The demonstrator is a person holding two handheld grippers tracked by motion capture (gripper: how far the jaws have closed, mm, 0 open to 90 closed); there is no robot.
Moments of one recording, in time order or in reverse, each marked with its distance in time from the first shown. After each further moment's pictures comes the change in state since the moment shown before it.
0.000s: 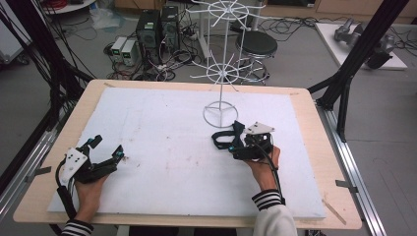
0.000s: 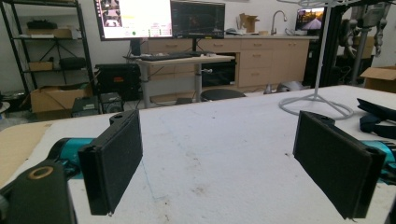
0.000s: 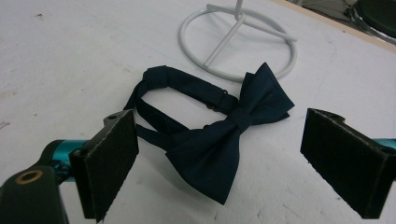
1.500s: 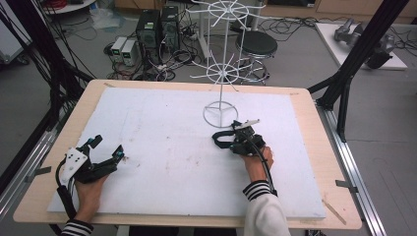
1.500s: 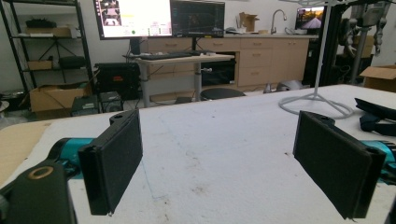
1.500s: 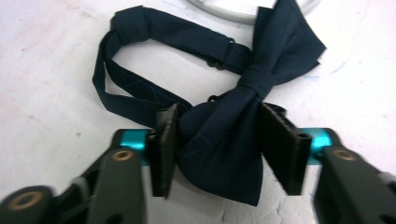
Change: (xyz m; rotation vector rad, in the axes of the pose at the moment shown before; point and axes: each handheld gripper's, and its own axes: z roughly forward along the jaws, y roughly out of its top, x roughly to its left) left arm 0.000 0.000 0.000 0.004 -0.002 0.001; right arm 0.000 0.005 0.036 0.270 -0.035 0.057
